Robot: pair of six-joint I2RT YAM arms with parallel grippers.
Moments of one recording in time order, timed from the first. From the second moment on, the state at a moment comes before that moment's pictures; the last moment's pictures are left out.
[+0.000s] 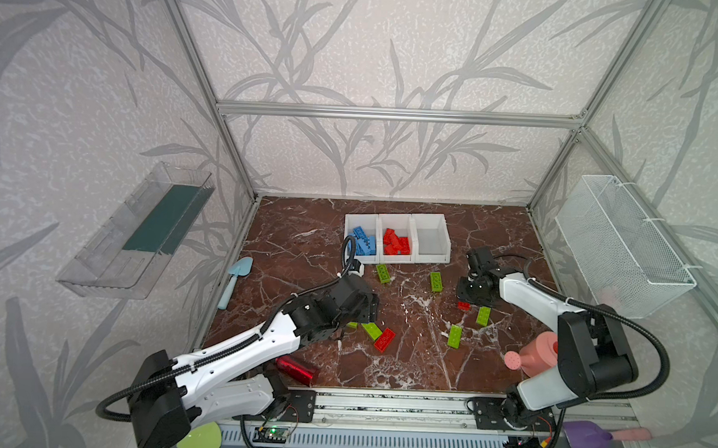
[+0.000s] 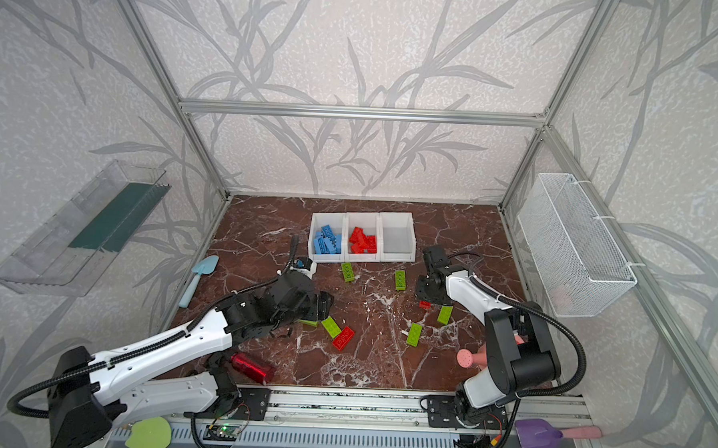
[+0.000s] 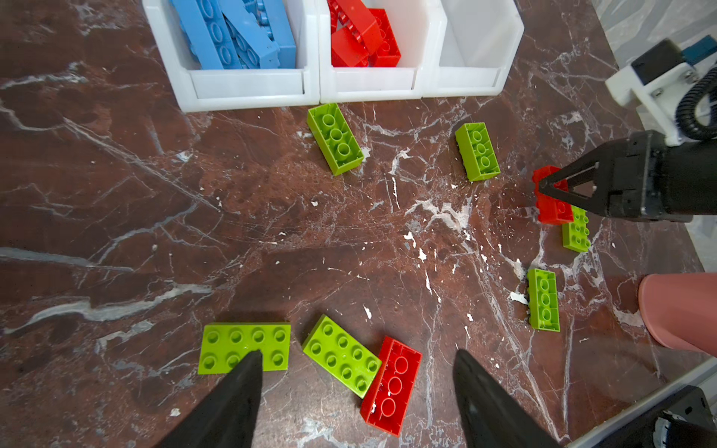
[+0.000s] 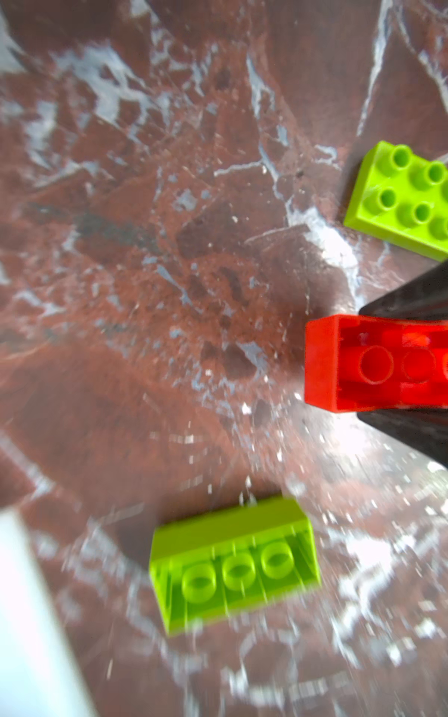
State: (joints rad) left arm -0.88 1.07 0.79 -0.54 -0.26 -0.70; right arm 0.28 1.51 0.89 -0.56 -0.01 0.47
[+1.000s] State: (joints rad) left arm -0.98 0.90 0.58 -0.57 -0.25 -0.62; right arm 0.44 2.18 1.94 -0.66 -0.26 0.44
